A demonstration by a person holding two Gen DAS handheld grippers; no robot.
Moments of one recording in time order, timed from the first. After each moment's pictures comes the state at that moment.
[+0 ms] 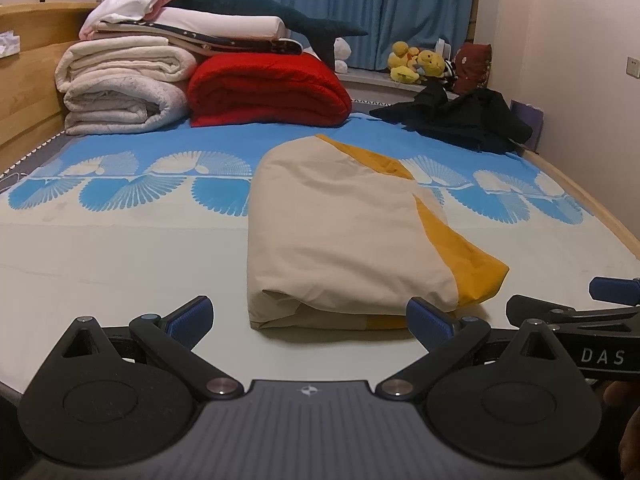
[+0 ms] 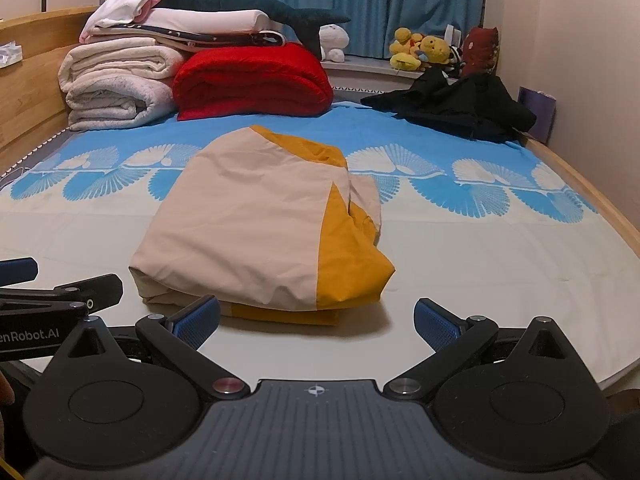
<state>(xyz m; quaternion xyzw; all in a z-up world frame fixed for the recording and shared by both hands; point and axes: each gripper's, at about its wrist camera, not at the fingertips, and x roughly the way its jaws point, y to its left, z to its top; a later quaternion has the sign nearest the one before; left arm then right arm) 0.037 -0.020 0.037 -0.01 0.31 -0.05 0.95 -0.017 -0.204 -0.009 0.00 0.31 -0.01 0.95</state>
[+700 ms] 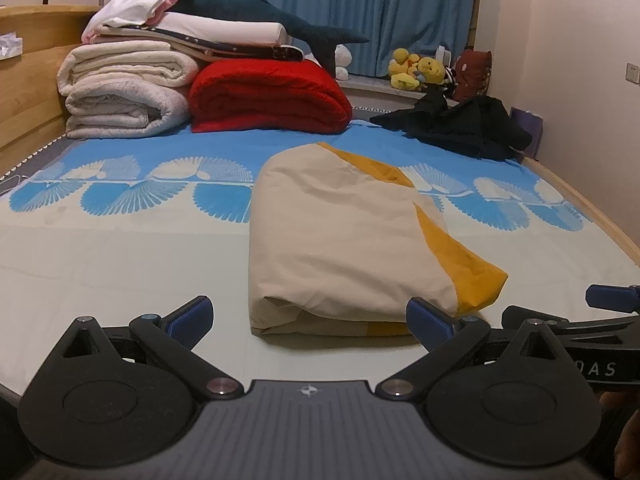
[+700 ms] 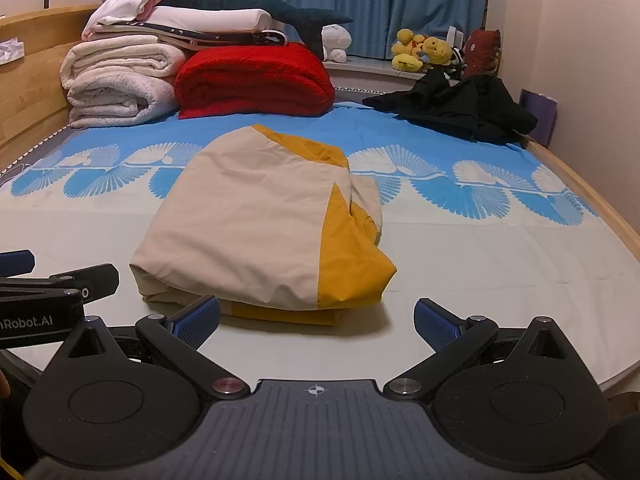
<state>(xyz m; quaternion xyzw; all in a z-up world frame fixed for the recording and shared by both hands) 0.036 -0.020 0.042 -0.01 0.30 -0.05 0.95 -0.017 -0.202 -0.008 0.00 0.31 -0.01 0.95</state>
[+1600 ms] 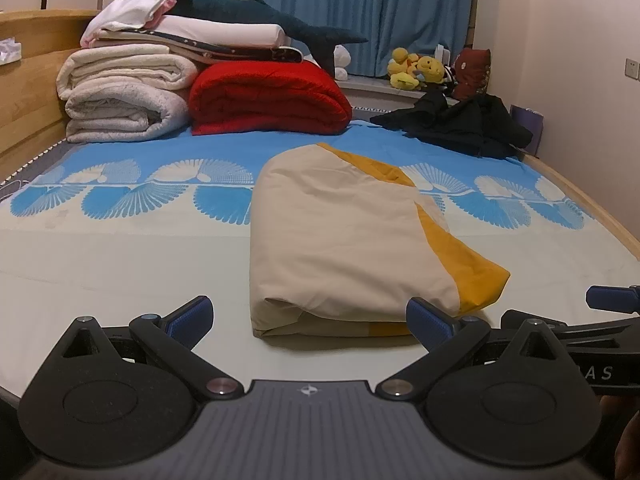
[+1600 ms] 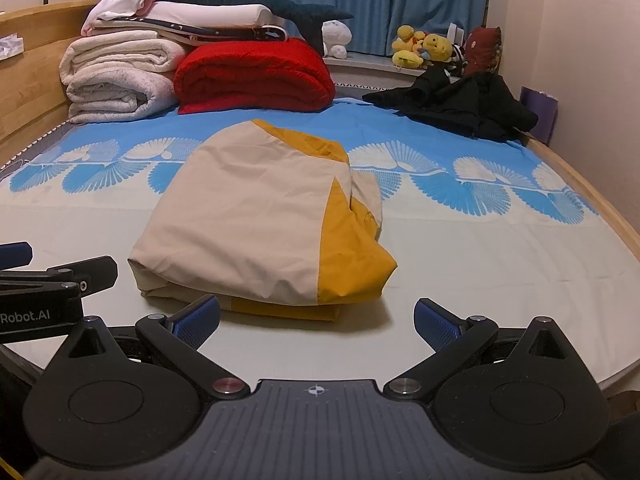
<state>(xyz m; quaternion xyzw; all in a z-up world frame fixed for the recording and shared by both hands) 0.036 -0.026 0.041 0.00 0.30 -0.05 0.95 -0.017 -0.202 -0.013 -0.01 0.31 -0.01 0.95</state>
